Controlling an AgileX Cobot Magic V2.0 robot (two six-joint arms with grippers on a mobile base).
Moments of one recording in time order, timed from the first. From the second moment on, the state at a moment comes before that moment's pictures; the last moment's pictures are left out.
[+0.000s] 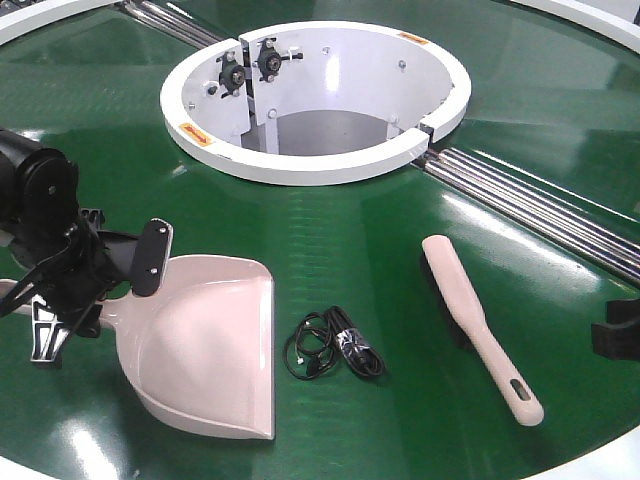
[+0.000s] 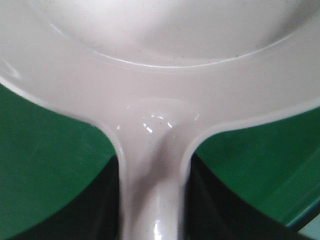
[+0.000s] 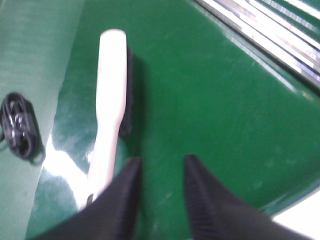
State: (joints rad) left arm -0.29 1.67 -1.19 0.17 1.06 1.22; right arm 0.08 0.85 -0.71 0.02 0.73 0.01
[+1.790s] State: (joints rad) left arm -0.29 1.67 -1.19 0.17 1.06 1.22; right arm 0.27 1.80 -1.15 0.01 1.01 0.08
